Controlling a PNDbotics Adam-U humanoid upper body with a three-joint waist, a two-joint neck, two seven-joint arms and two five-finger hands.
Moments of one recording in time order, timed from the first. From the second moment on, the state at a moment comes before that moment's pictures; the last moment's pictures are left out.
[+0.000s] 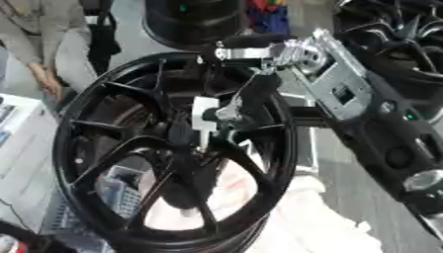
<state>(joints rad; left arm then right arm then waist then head) -0.17 0.22 0.26 -1.67 0.00 -0.05 0.21 -0.95 -0.37 0.49 -1.40 0.28 -0.16 0.74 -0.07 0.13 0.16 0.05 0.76</state>
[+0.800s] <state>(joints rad) -0.17 0.22 0.26 -1.66 0.00 -0.05 0.20 -0.94 -0.36 0.51 -1.38 0.34 -0.19 0.77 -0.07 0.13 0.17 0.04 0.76</state>
